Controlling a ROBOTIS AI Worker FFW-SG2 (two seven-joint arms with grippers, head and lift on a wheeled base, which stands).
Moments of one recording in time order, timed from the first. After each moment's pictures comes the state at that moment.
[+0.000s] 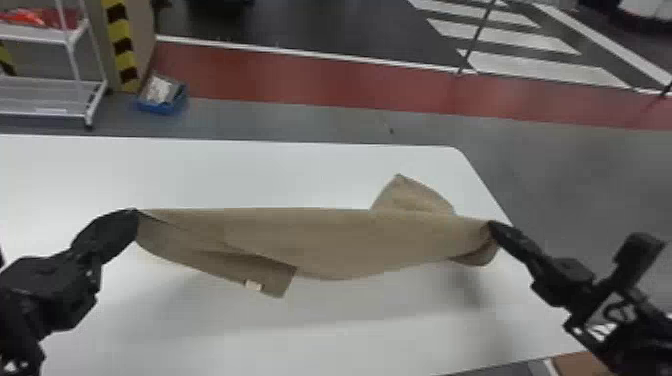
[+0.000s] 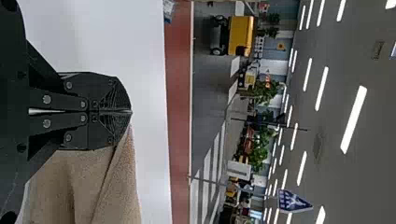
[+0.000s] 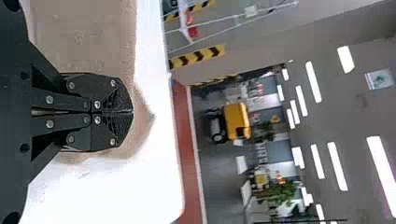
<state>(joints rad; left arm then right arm) 0.34 0.32 -0.07 -2.08 0.38 0.34 -0.10 0.23 -0.27 -0.61 -1.67 -0.36 0.36 0.77</state>
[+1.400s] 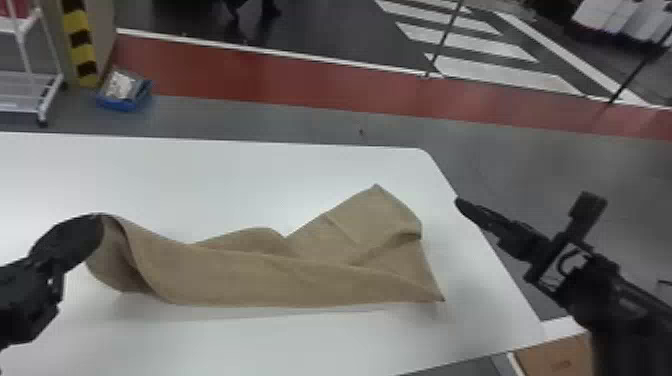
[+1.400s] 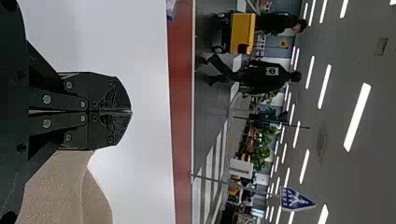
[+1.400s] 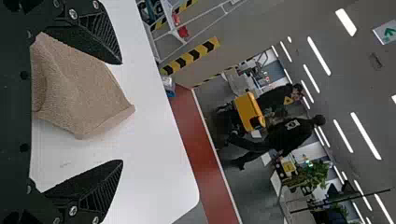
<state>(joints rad) 0.34 0.32 -0.09 -2.07 0.36 0.33 -0.10 -0.07 -0.36 -0.62 -1.48 -0.36 0.64 0.79</state>
